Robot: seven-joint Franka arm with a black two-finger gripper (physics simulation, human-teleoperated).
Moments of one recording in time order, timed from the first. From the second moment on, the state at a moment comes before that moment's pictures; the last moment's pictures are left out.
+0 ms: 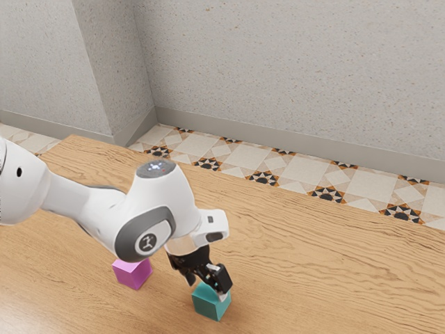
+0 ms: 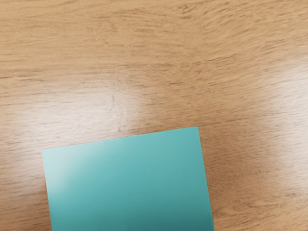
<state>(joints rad) 0.05 -0.02 -0.50 -2.49 -0.22 2.58 -0.13</state>
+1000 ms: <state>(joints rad) 0.05 0.06 -0.49 -2.48 -0.21 2.60 -0.13</state>
